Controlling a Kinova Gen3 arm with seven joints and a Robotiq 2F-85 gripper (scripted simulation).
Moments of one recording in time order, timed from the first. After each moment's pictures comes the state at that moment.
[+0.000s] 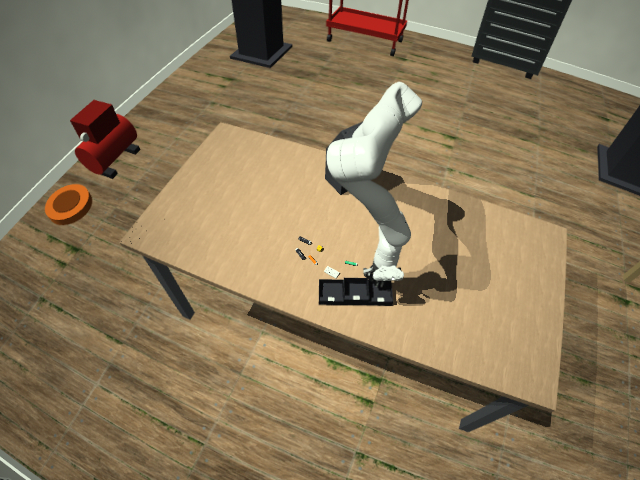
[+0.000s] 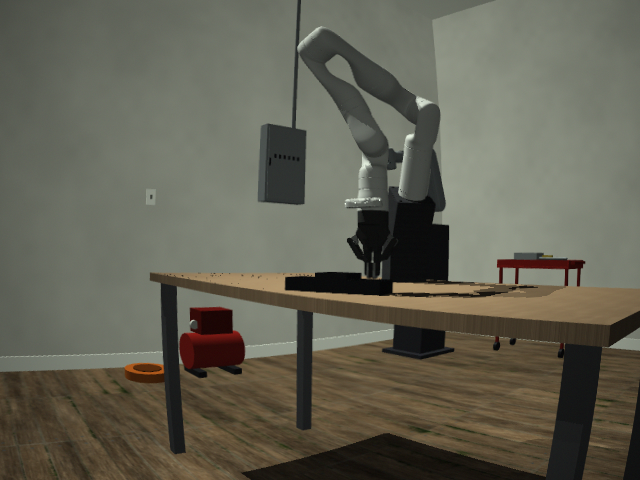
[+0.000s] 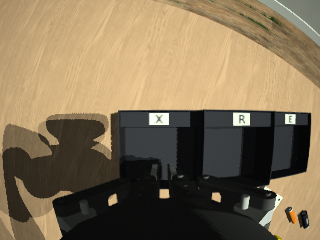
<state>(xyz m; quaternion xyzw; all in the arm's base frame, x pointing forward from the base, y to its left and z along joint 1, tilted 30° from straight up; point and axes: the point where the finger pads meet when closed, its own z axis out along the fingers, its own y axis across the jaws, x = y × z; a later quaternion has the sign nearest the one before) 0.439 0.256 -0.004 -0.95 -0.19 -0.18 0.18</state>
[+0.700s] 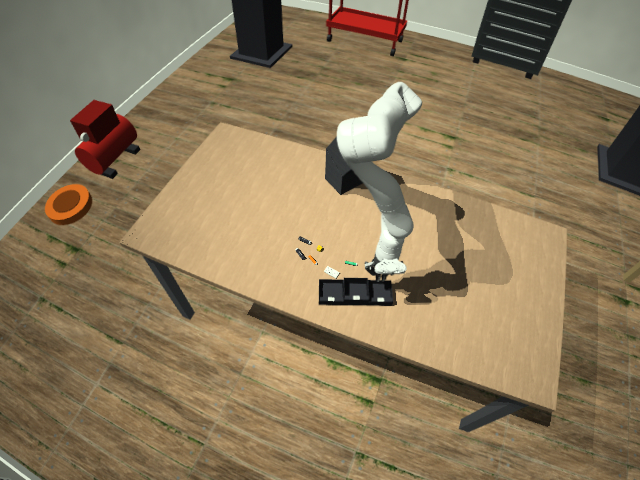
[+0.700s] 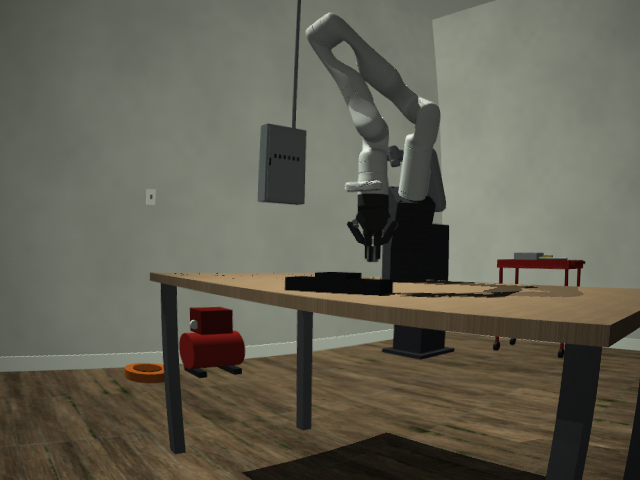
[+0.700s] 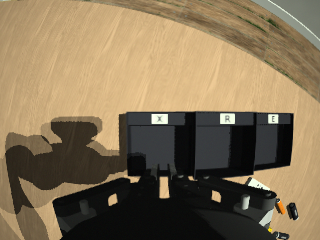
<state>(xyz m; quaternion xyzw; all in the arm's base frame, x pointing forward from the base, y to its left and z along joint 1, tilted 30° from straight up) 0.429 0.240 0.030 -0.95 -0.19 -0.18 0.18</state>
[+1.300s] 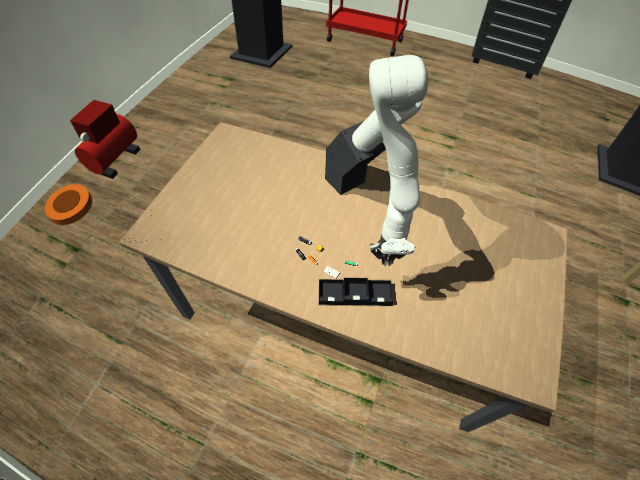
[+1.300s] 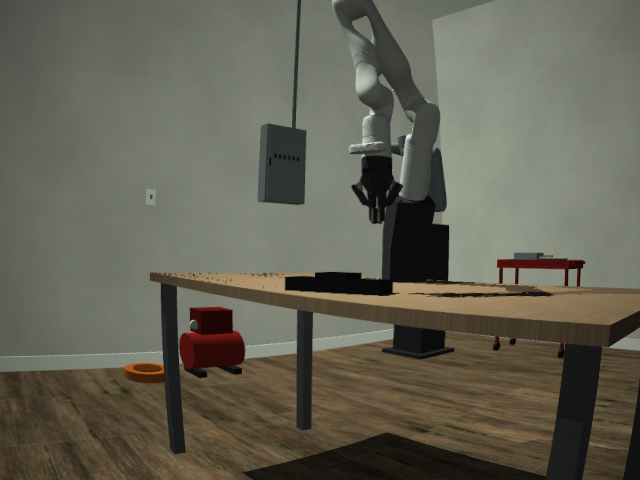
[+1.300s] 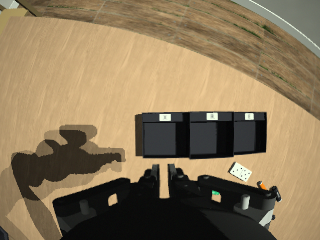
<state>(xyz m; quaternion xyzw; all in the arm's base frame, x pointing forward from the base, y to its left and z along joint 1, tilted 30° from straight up) 0.395 0.207 0.109 -0.95 -0.18 -0.19 0.19</state>
